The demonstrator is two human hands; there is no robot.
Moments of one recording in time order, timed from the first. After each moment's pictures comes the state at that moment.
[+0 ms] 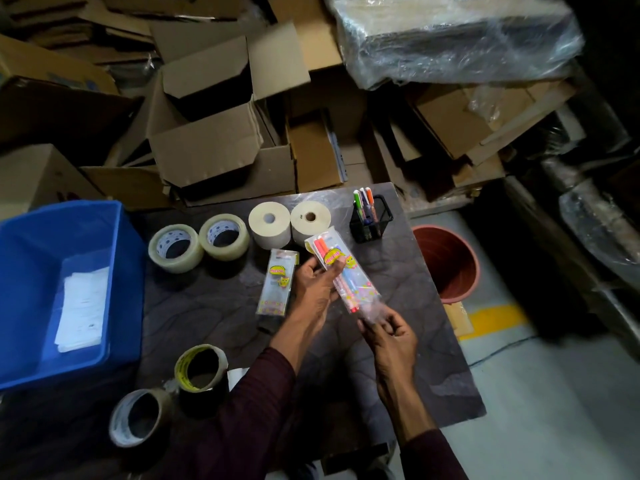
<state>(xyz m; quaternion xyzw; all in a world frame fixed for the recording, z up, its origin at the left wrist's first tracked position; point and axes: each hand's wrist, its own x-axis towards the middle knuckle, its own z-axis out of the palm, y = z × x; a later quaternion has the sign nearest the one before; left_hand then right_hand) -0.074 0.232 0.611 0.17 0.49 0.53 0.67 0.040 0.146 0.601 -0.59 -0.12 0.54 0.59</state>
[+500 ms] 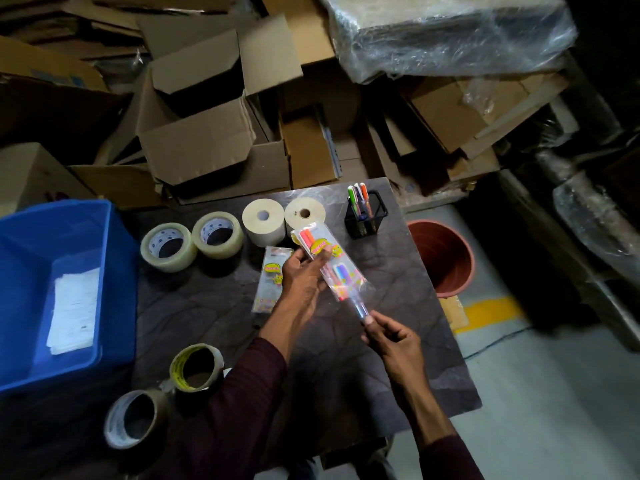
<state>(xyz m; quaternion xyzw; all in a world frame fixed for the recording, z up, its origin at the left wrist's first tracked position) -0.083 0.244 0.613 0.14 0.49 0.55 0.67 0.066 0.132 0.599 -0.62 -0.19 0.57 0.50</state>
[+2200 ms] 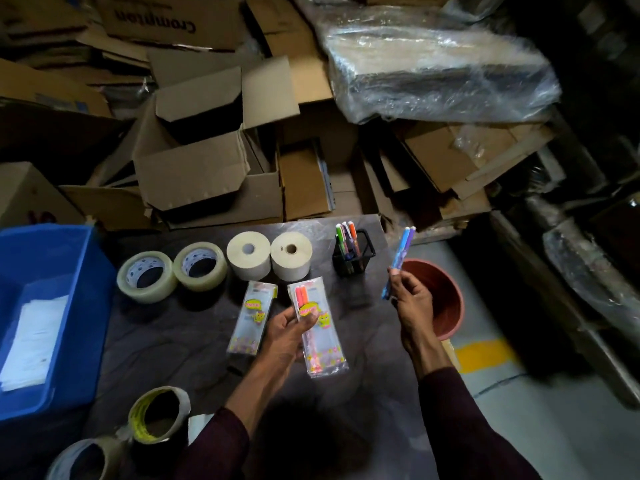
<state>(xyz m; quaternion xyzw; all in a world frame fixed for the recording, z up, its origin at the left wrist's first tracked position) -0.082 0.219 0.606 0.20 0.54 0.45 0.68 0.130 0.287 0.610 -0.64 -0.31 0.46 0.53</state>
